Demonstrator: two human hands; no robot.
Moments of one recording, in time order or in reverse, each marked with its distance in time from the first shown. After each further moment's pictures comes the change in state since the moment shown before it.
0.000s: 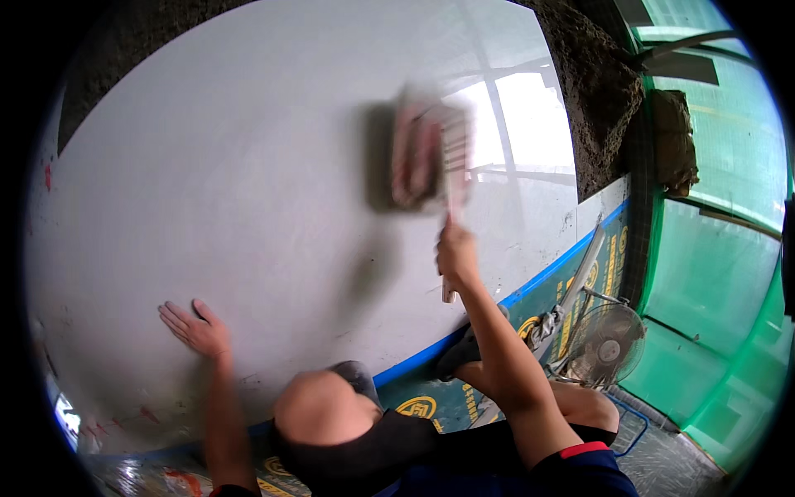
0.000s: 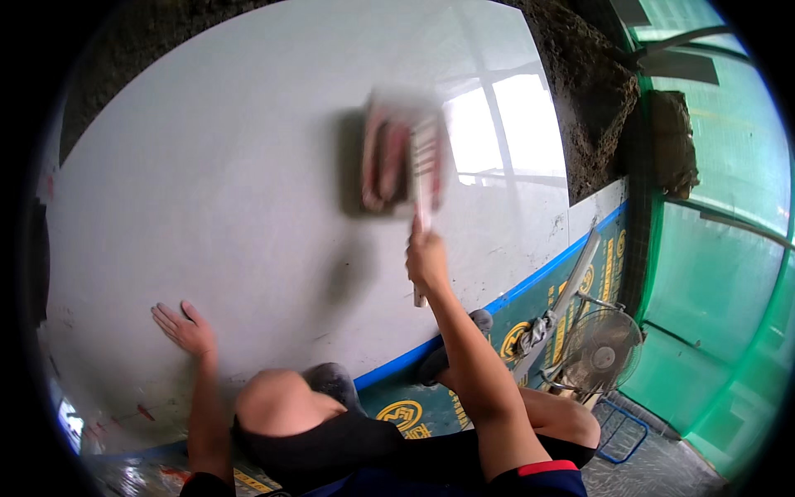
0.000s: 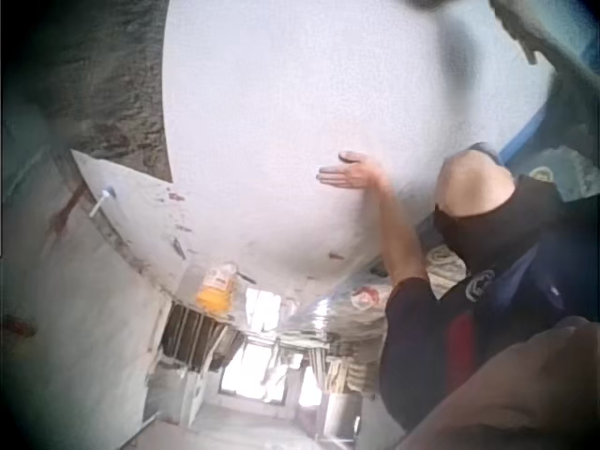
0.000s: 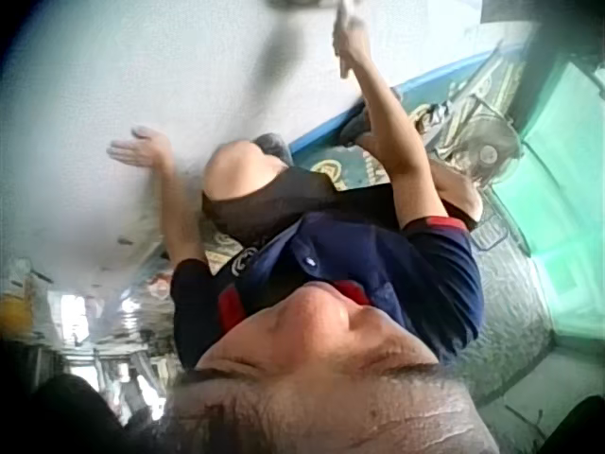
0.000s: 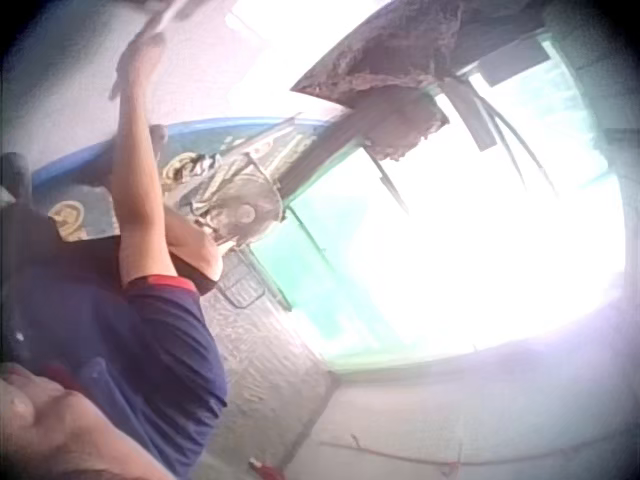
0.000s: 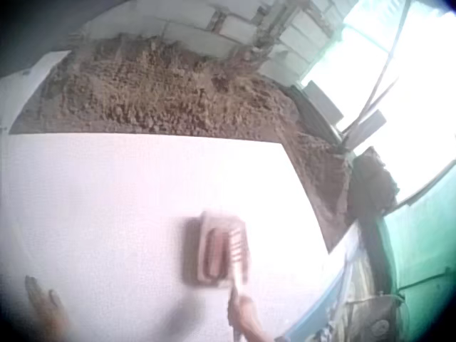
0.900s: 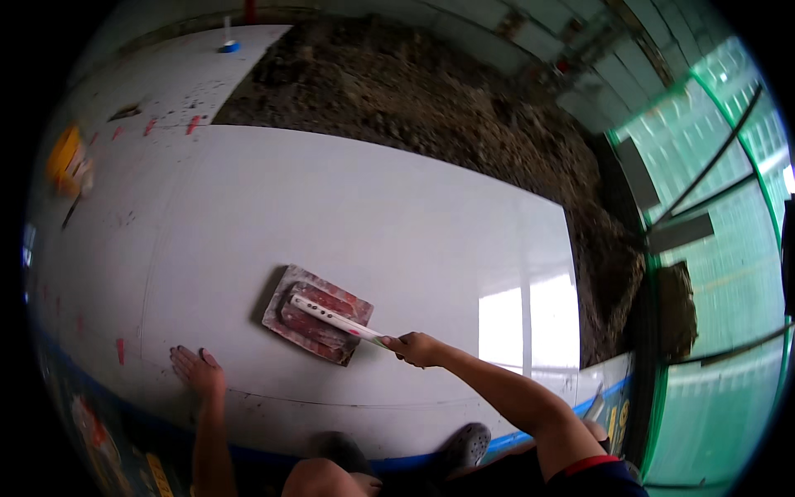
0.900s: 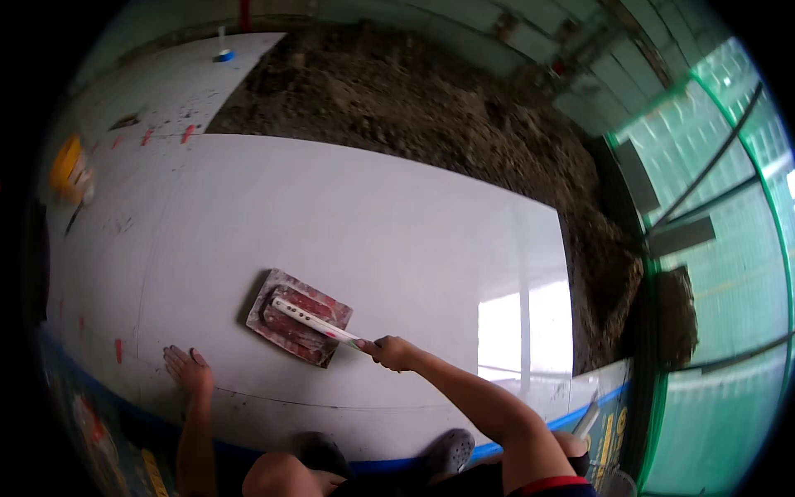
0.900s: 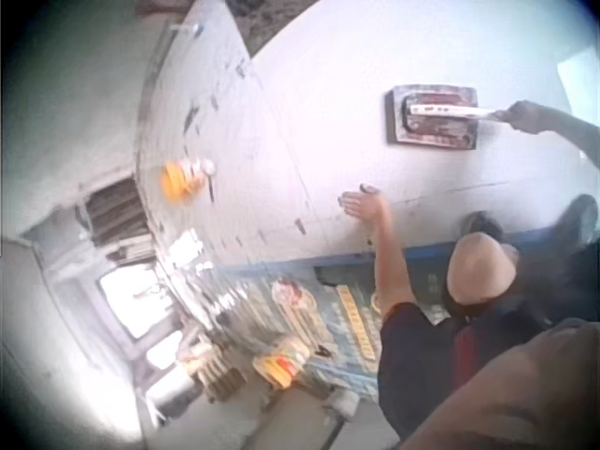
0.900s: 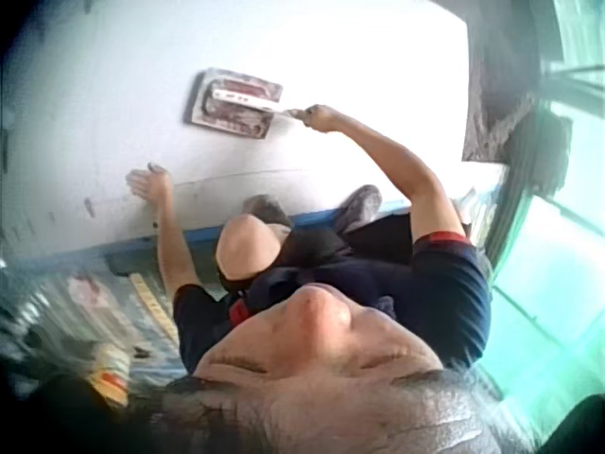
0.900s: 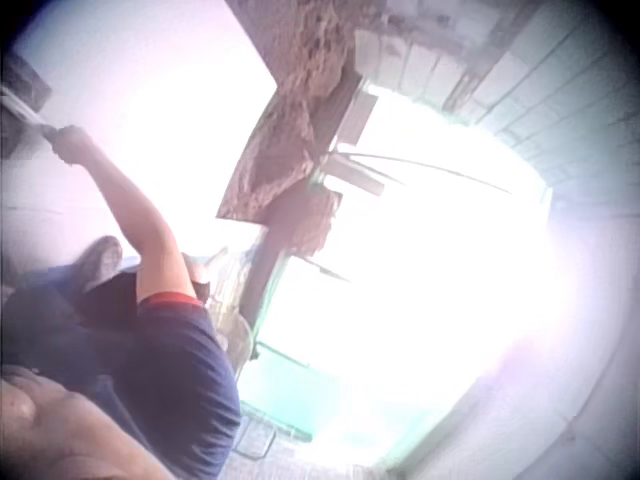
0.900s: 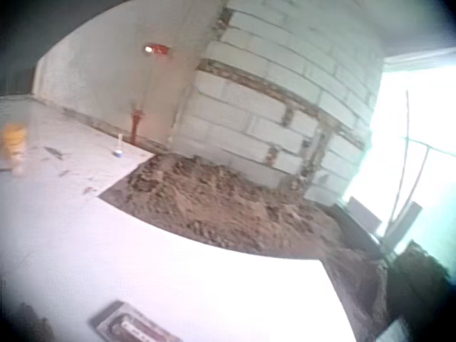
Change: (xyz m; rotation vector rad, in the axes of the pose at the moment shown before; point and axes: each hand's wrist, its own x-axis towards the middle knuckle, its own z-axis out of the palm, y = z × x) left_hand -0.095 -0.116 -0.125 0.289 -0.128 -0.549; right_hand -0.081 -0.018 0.045 -1.080 -0.868 -0.605
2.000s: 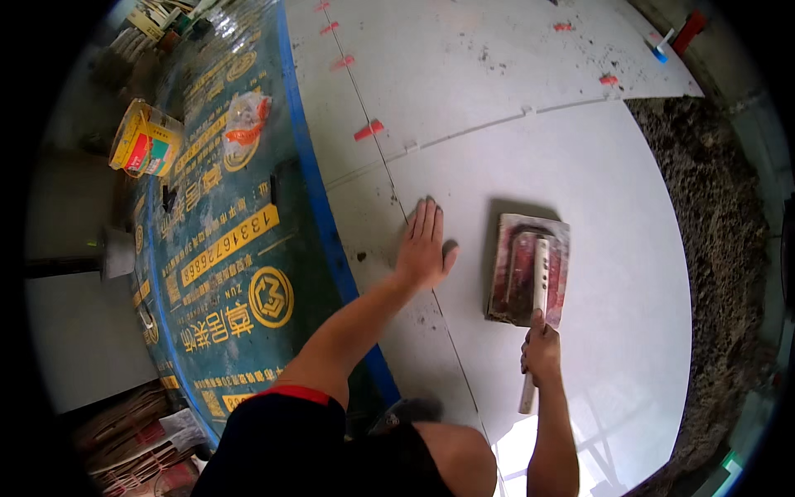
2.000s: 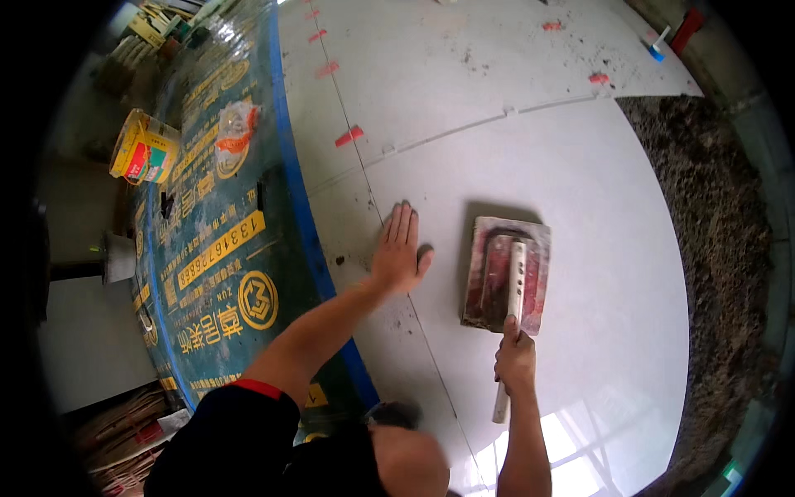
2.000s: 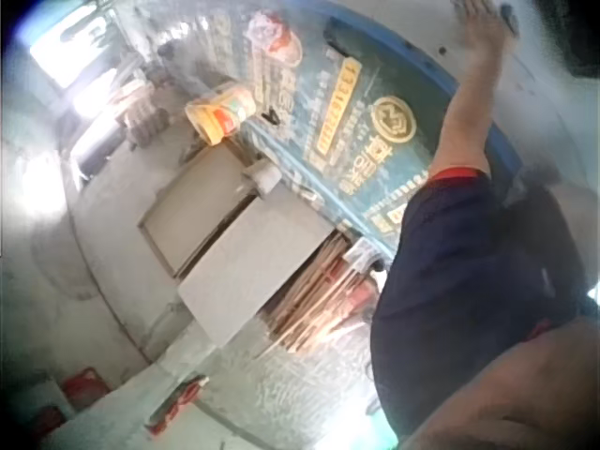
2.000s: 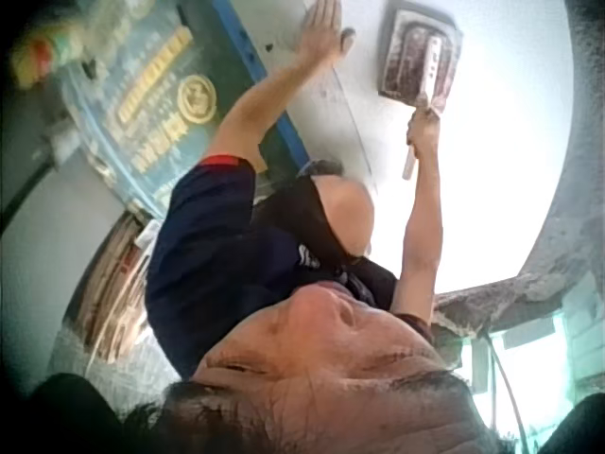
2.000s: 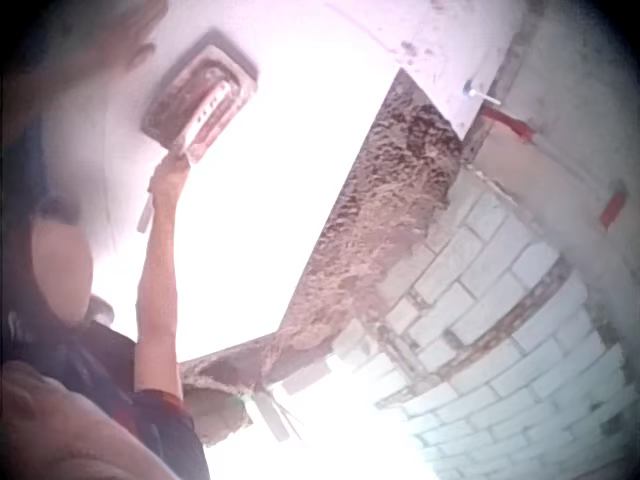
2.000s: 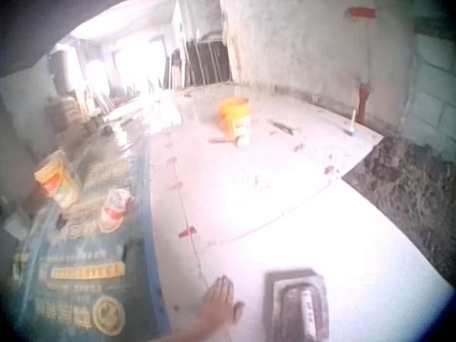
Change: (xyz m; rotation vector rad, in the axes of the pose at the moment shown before) left_hand -0.114 0.073 0.038 -0.368 -0.075 0.049; right_hand 0.075 -0.087 0.077 0.055 0.064 0.030
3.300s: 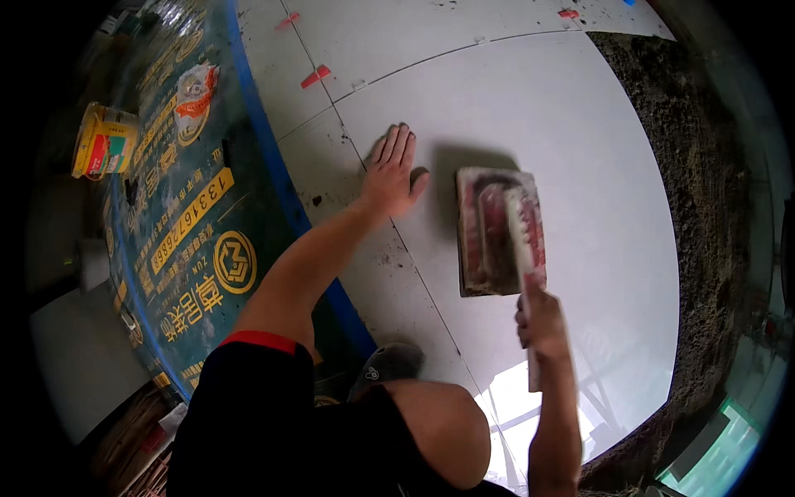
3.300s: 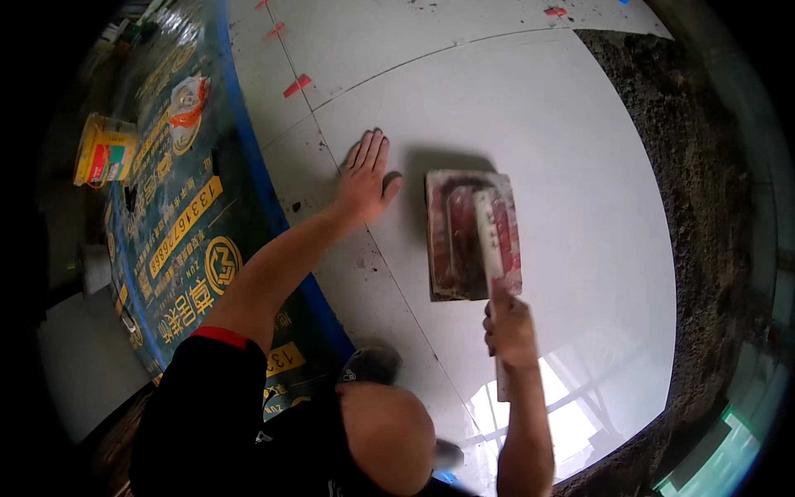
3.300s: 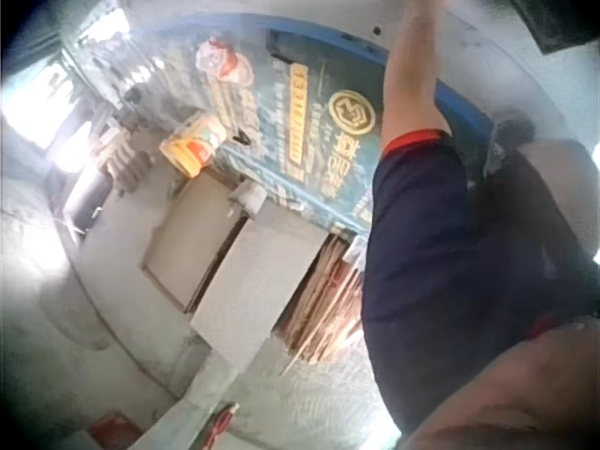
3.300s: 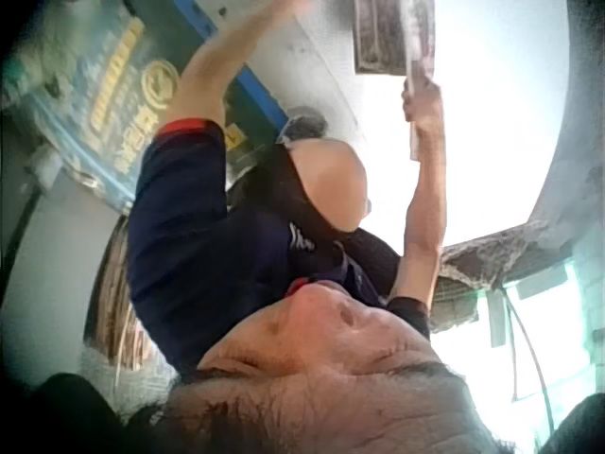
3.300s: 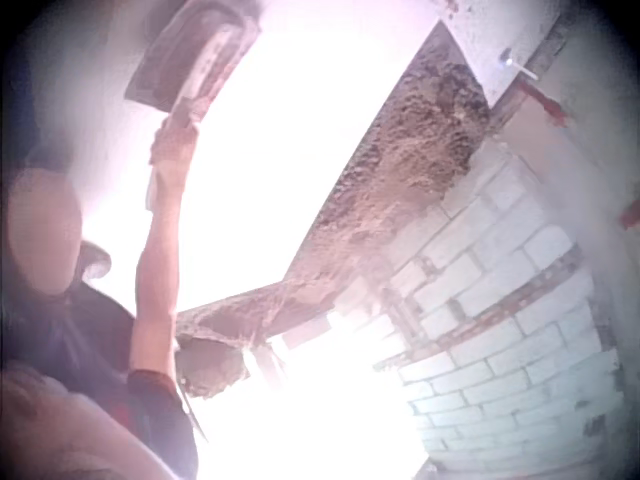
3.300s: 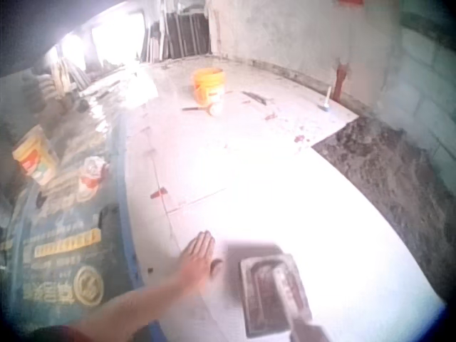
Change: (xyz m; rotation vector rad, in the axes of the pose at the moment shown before) left_hand 0.022 0.010 0.009 0.098 0.017 0.174; right_hand -0.040 0.067 -0.057 0.188 -0.108 -0.070
